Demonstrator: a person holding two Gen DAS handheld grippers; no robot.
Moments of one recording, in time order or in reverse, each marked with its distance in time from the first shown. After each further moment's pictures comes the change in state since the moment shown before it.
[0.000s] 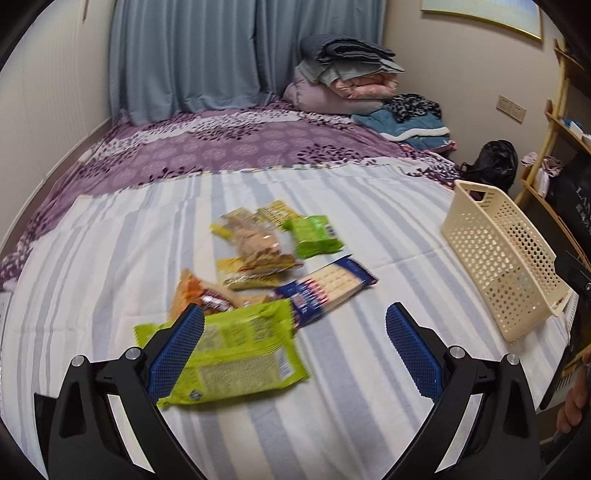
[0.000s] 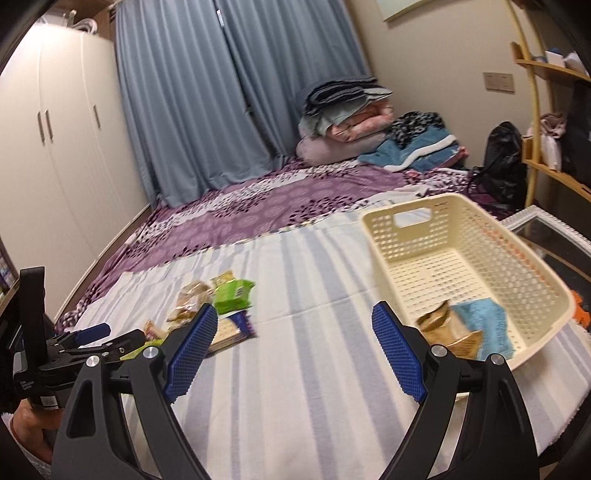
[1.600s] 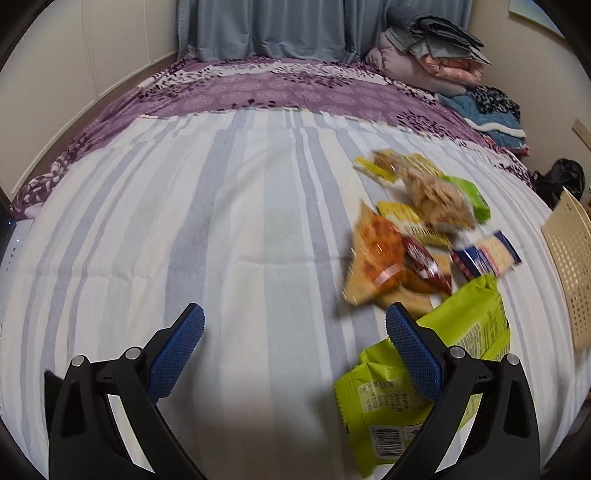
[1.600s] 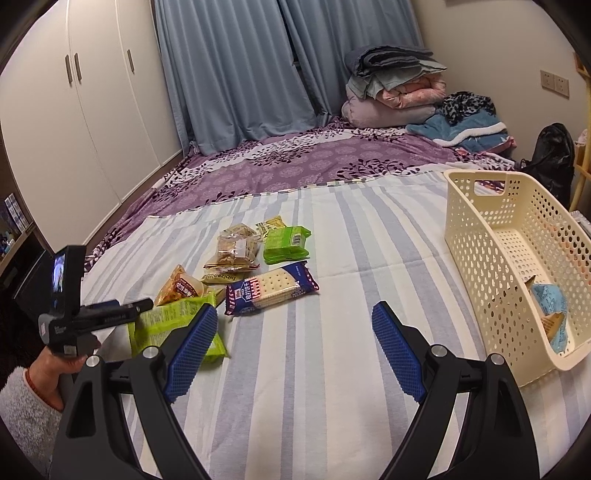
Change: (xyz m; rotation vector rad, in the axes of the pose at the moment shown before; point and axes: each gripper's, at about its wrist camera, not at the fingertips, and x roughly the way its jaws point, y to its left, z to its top) left arm 0.056 0.134 -0.041 -0.165 0.164 0.142; right arm 0.040 0.061 -0.029 -0.109 0.134 0.078
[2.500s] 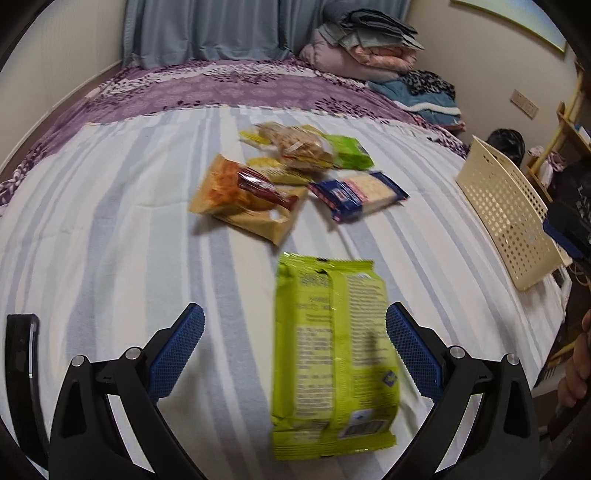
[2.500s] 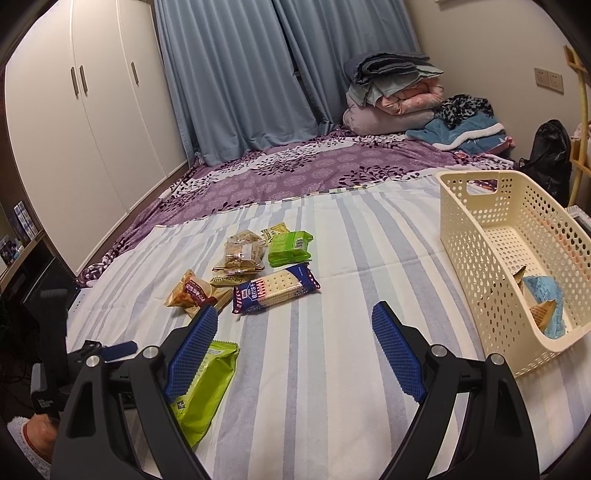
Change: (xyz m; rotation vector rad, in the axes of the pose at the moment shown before) left arm -0.052 -0.082 -0.062 0.103 -0.001 -0.194; right arm -0.021 -0.010 -0.010 0.023 -0.035 0.023
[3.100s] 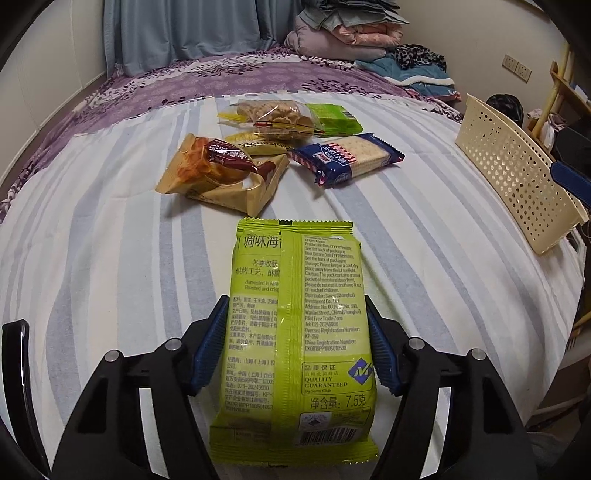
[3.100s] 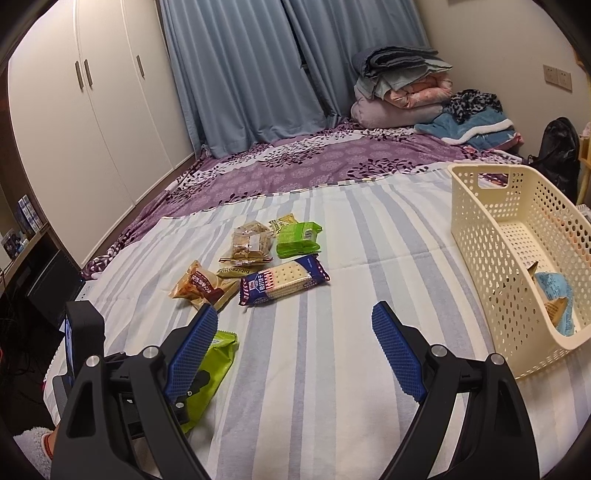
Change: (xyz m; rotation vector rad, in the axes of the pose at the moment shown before) left arm 0.022 -0.015 -0.016 0.084 0.024 0.049; right arm 0.008 0.006 -0.002 -0.013 0.033 0.024
